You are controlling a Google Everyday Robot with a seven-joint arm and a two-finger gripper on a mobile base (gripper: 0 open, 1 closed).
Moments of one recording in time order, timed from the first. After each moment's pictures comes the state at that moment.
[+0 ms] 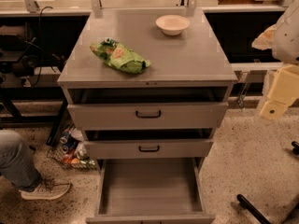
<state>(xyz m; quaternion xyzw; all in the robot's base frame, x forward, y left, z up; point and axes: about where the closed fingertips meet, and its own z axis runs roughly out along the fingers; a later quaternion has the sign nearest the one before) 0.438 -0.215 0.984 -0.60 0.78 -0.04 0.17</state>
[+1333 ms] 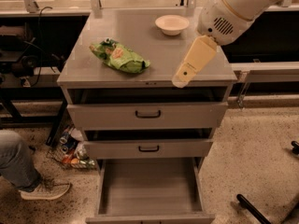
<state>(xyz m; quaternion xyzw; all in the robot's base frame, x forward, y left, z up) 0.529 -0.094 0.981 -0.54 0.80 0.08 0.25</state>
